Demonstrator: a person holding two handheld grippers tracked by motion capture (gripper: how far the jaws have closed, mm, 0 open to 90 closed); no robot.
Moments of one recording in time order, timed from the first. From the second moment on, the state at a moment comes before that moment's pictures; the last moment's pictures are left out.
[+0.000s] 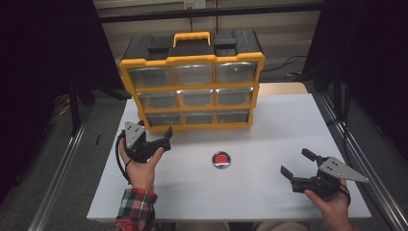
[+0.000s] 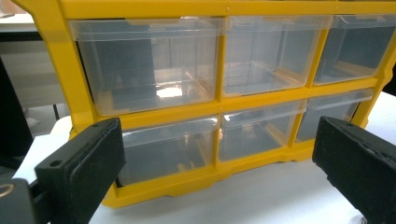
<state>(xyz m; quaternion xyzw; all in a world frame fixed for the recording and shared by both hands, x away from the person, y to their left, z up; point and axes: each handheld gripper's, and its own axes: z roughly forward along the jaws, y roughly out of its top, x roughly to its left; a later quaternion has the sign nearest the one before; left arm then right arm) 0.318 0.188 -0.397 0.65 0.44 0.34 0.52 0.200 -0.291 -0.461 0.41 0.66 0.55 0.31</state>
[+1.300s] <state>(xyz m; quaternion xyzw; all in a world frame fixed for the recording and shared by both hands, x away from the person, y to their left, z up) 0.332 0.144 -0.368 0.63 0.45 0.37 0.51 0.200 -0.292 -0.461 0.41 0.66 0.55 0.30</state>
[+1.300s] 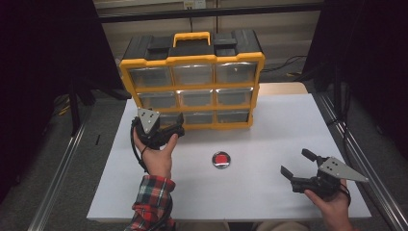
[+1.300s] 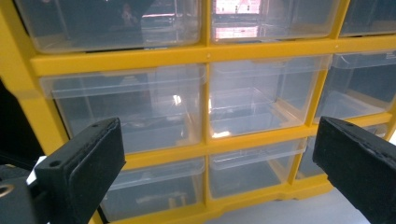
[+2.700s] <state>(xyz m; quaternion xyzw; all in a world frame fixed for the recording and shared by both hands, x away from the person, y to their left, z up) 0.345 0.107 -0.343 0.61 0.46 0.39 0.51 0.200 -0.291 -0.461 0.41 0.66 0.55 0.30</state>
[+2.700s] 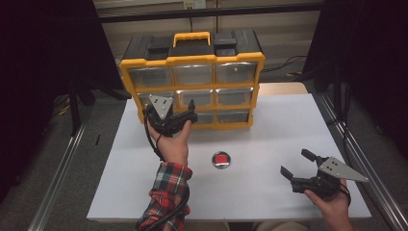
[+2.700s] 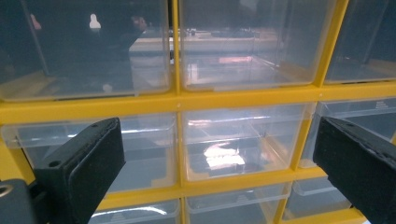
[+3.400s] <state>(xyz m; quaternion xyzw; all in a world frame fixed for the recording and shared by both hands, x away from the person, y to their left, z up) 0.351 0.086 -0.331 0.61 0.46 0.40 0.51 0.200 -0.292 -0.461 0.41 0.66 0.55 0.30</state>
